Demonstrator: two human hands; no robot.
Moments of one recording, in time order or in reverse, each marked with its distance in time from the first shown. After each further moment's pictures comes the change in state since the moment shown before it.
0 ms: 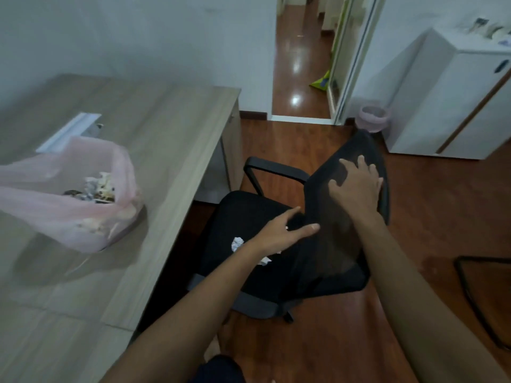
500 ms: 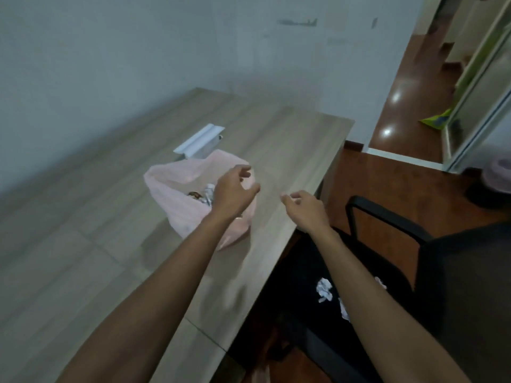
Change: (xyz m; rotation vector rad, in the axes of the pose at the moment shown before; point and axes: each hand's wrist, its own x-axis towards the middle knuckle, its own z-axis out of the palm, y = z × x) left_hand -0.115 -0.042 -0.331 0.324 1.093 0.050; right_hand -0.047 -0.321 0.148 0.405 -0.588 -0.224
